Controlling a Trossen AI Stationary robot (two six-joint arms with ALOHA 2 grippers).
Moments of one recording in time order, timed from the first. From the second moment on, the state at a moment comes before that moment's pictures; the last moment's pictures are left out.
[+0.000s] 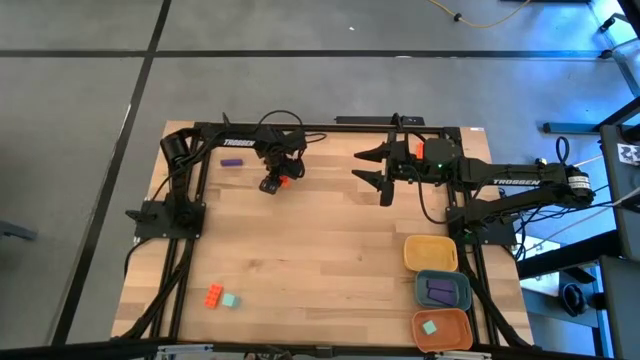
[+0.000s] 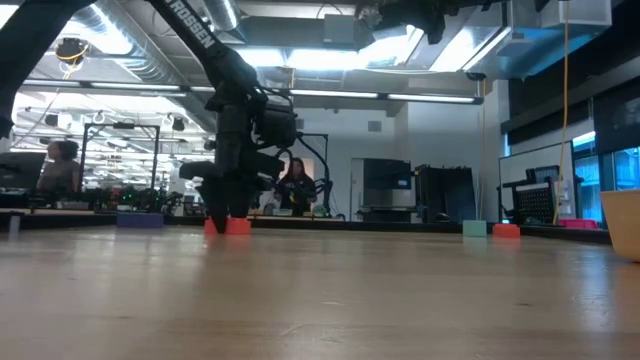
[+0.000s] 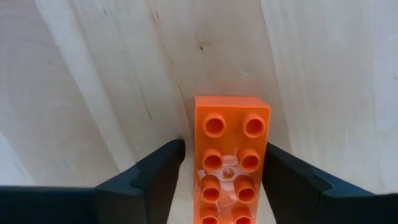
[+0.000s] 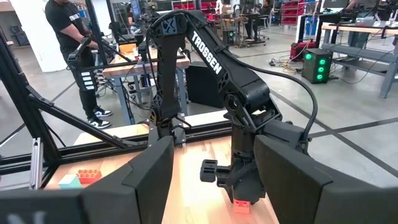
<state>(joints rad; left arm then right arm) 0.54 1.93 1.20 -0.79 0.08 0.84 -0.12 1.08 0.85 0.17 0.02 0.10</state>
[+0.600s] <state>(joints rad) 0.59 1.74 1.22 -0.77 0.16 0.69 -0.12 1.08 0.85 0.17 0.02 0.09</state>
